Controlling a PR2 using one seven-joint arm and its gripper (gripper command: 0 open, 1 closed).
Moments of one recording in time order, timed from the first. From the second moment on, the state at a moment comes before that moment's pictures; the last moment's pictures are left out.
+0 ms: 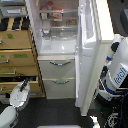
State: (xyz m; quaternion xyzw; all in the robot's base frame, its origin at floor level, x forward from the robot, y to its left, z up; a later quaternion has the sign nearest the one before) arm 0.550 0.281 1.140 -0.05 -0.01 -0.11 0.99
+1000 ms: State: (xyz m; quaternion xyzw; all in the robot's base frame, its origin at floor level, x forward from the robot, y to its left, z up) arm 0.662 0.198 1.047 -0.01 -0.01 -0.14 0.99
